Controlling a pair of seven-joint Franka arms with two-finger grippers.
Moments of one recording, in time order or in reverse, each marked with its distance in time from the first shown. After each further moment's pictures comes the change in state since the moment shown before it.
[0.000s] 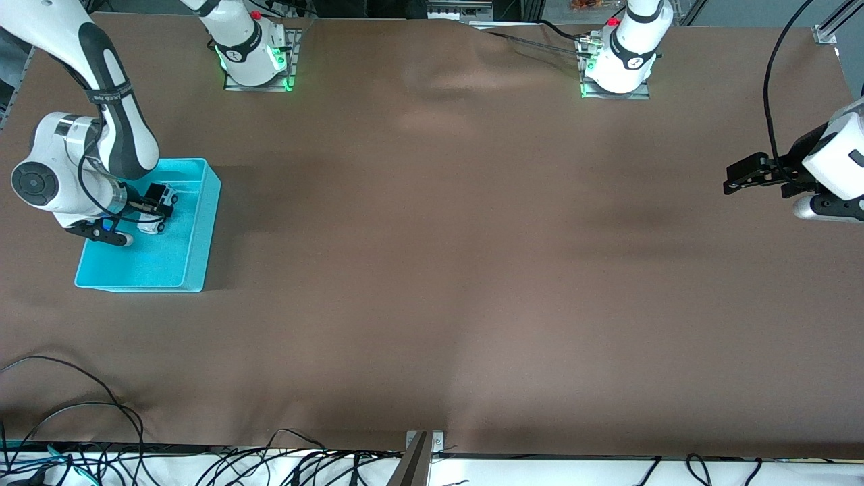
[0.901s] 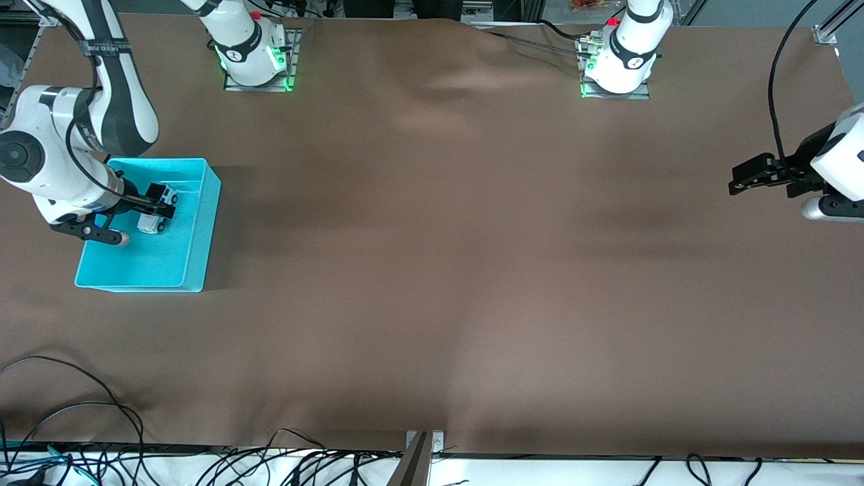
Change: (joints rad) left arm 0.010 0.000 0.007 0.000 0.000 0.000 0.000; right arm 0.003 -0.163 0.122 0.047 0.000 -0.086 0.077
